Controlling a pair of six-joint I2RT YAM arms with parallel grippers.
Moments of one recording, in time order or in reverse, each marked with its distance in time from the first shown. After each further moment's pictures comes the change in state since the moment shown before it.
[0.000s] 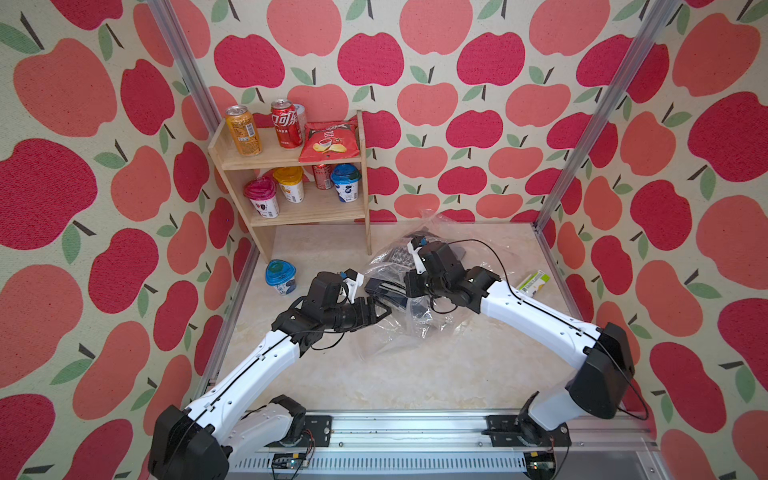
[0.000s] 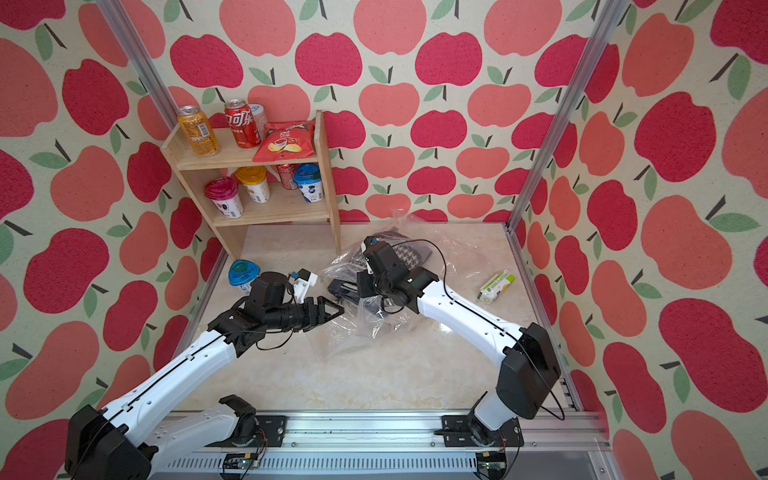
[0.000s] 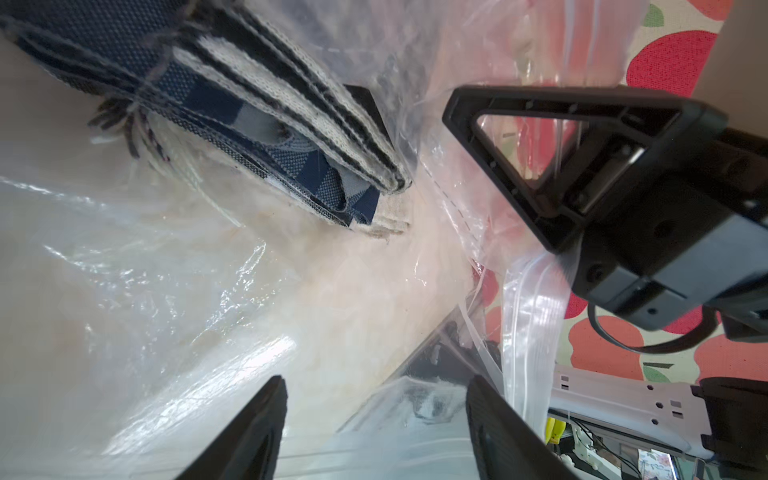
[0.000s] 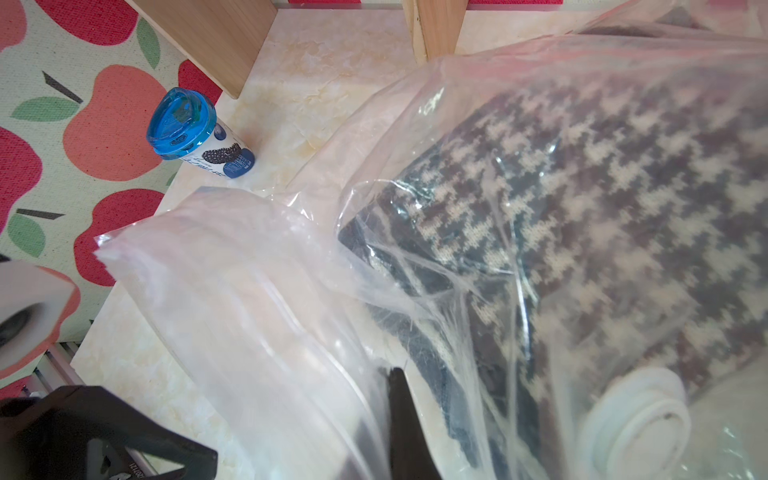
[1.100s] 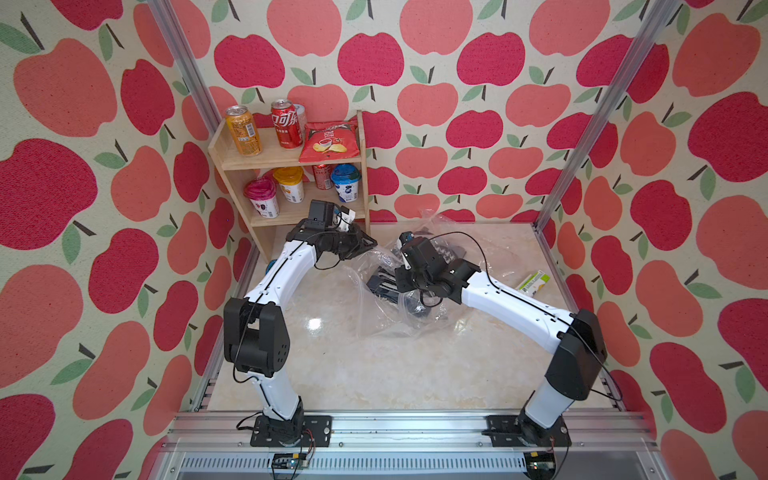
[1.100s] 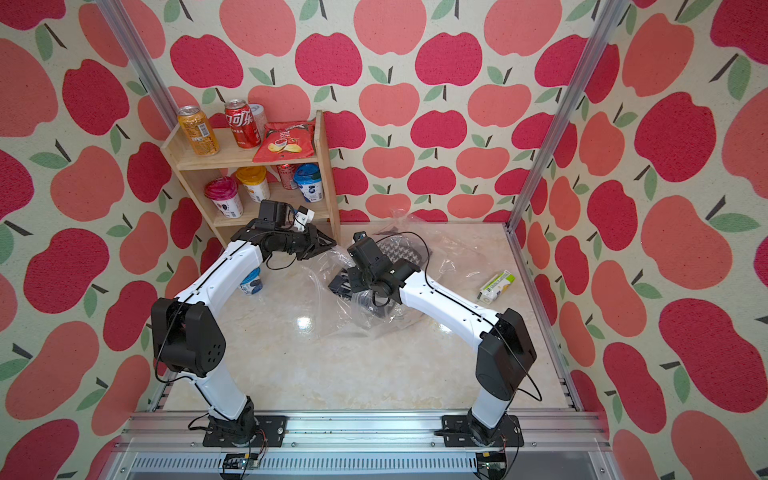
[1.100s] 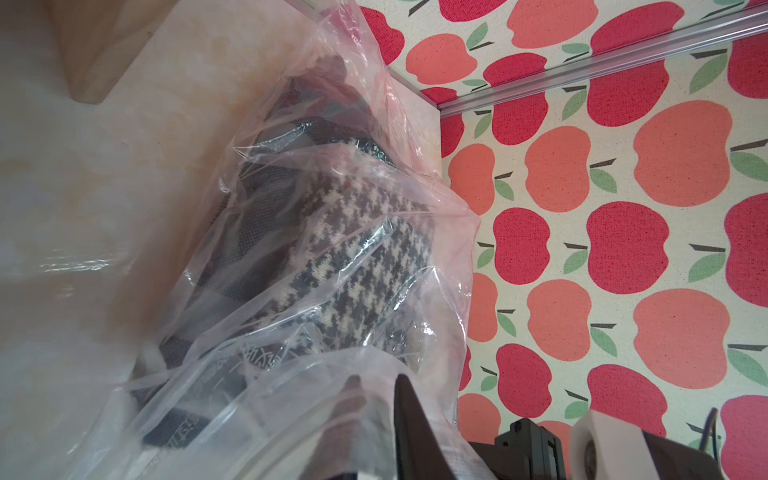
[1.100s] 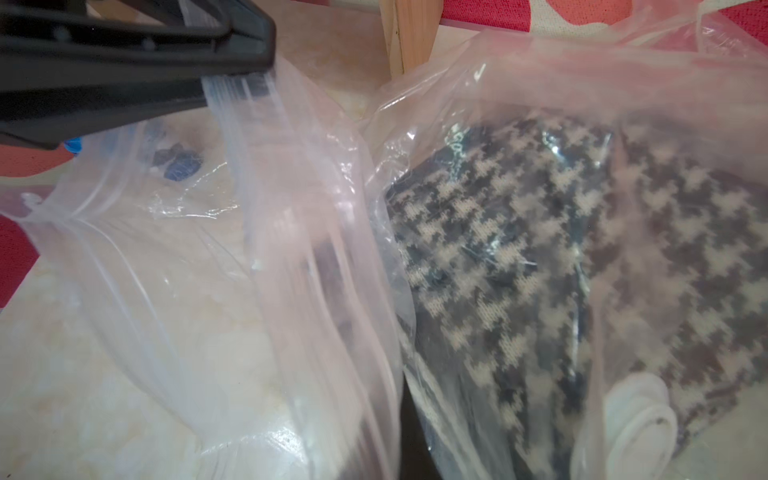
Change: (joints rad) left arm 0.307 0.685 0.783 -0.191 0.217 0.125; right arm 0.019 0.158 0.165 -0.065 0.103 -0.041
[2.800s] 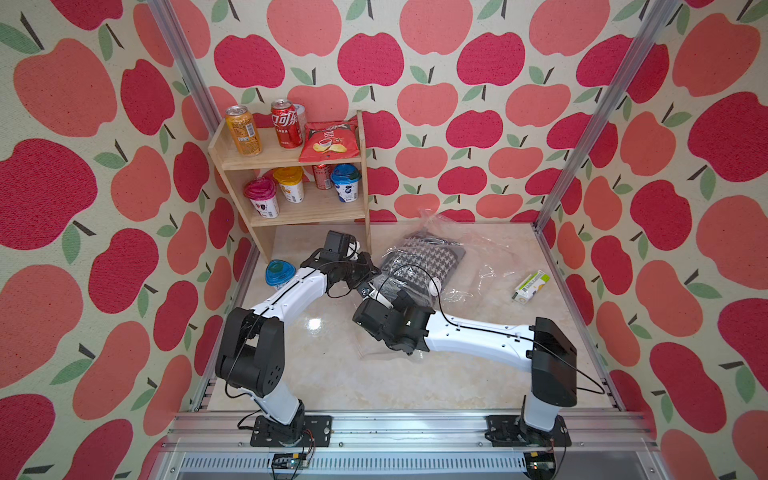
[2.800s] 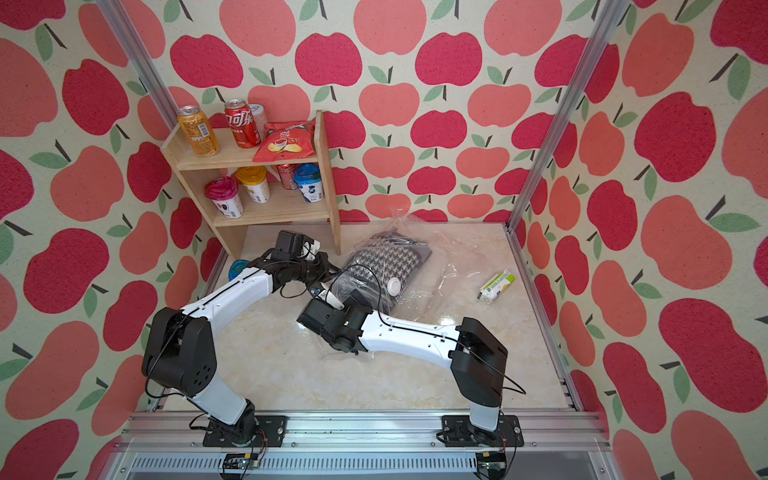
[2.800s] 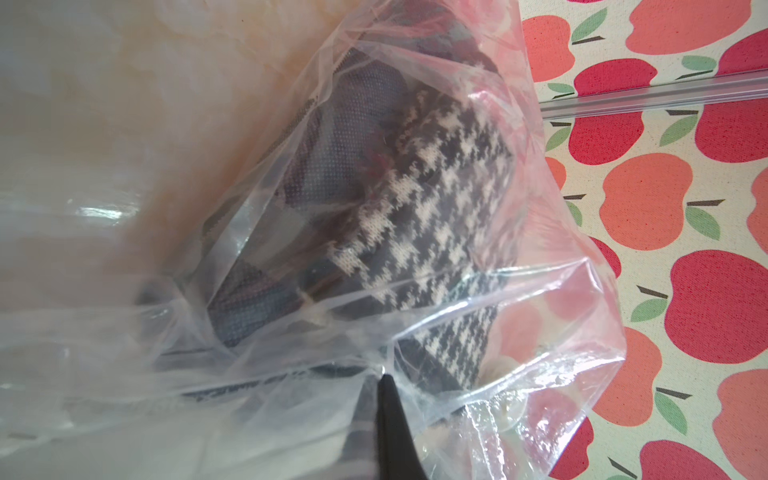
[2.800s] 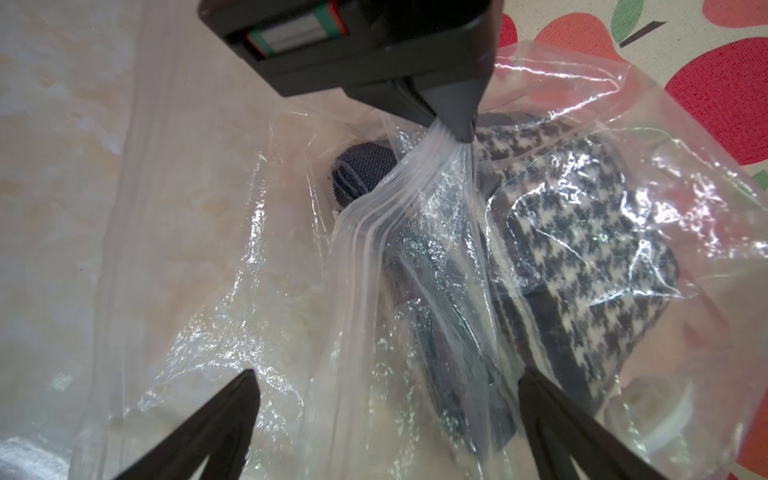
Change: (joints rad) left arm -0.131 -0.151 -0.371 0.193 -0.222 -0.214; right arm 0.378 0.116 -0.032 -0.100 0.583 -0.171
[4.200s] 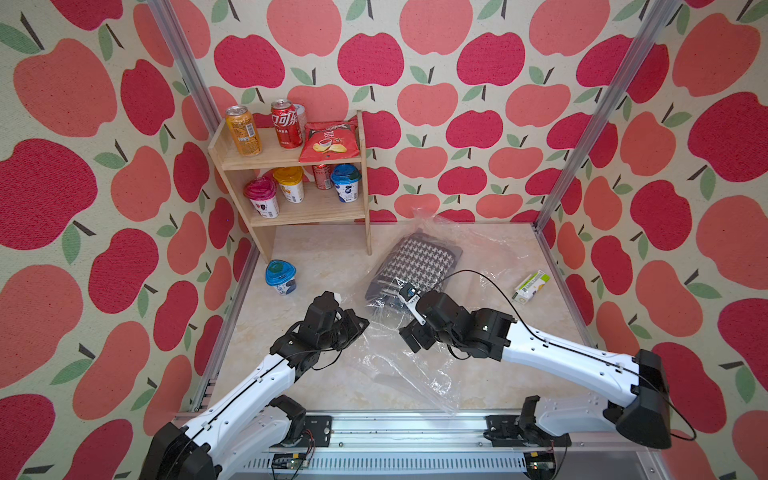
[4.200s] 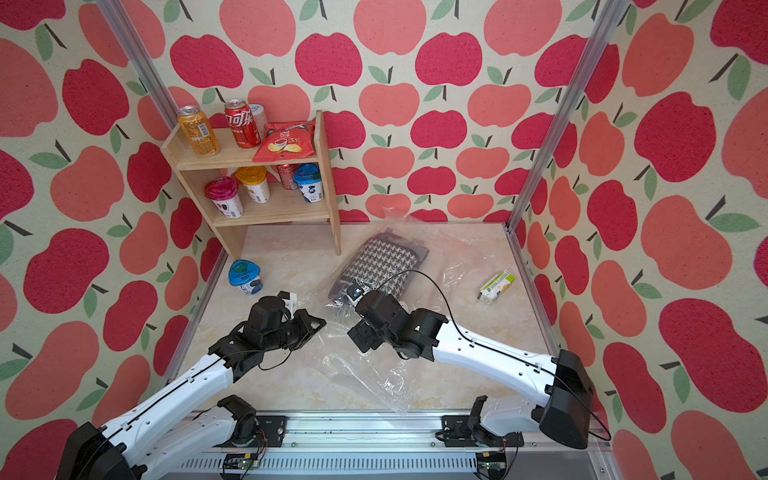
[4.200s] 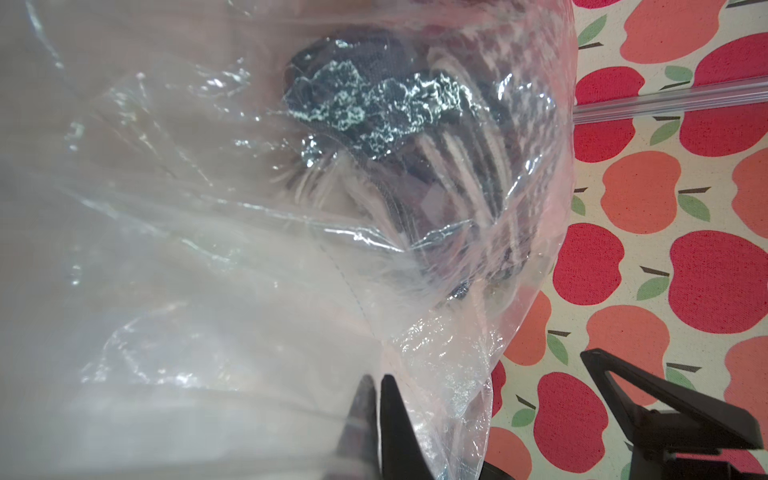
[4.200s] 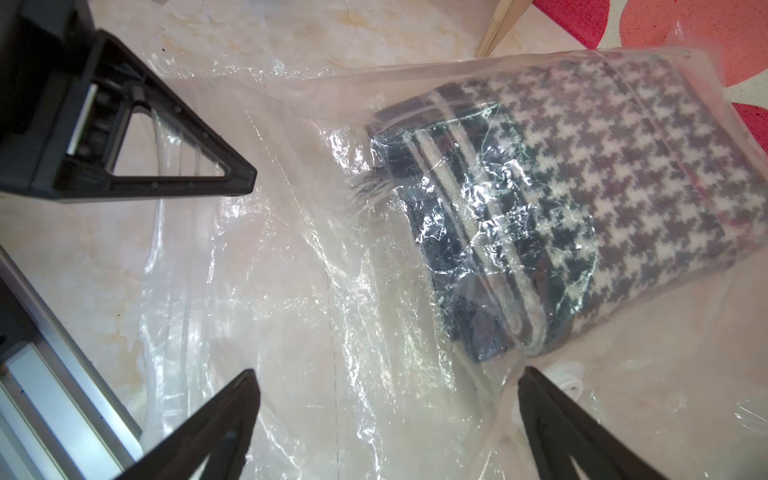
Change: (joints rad) left arm -0.177 -0.668 -0.649 0.113 -0.255 -0.262; right arm -0.083 -0.491 -0.355 0.044 -0.421 -0.108
